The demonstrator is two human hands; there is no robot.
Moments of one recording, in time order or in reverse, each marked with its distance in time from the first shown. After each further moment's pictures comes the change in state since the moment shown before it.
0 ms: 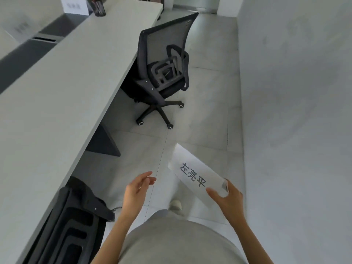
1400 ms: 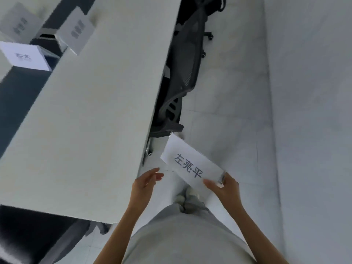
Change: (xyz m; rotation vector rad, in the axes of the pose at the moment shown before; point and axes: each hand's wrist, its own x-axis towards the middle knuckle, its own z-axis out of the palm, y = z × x) left_hand -0.574 -0.276 -0.430 0.088 -0.125 -0.118; right_hand -0.735 0.051 0.252 0.087 -0.128 0.188
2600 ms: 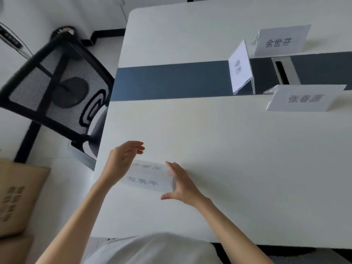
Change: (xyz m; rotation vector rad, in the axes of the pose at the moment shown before) left_hand 0.110 0.073 -0.199 -0.116 1.218 -0.372; right_hand 0.245 -0.242 0.350 -0.800 -1.767 -0.907
